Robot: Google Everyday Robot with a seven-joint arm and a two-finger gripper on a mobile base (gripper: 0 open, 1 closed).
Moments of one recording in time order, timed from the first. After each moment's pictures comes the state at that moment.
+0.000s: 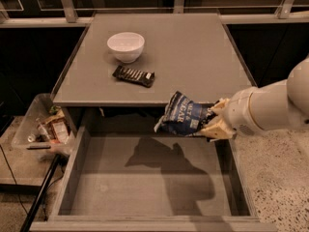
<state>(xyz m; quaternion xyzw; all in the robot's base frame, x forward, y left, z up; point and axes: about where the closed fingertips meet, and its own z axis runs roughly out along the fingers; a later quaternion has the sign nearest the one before) 0.473 -0.154 0.832 -0.51 0.79 0.06 0.34</state>
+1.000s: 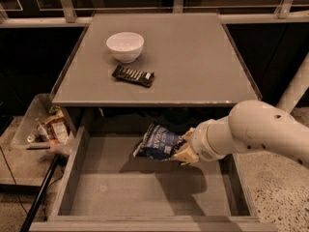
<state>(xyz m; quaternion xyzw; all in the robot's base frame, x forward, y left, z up) 0.474 -0.097 0.716 -0.51 0.80 0.11 0.30</state>
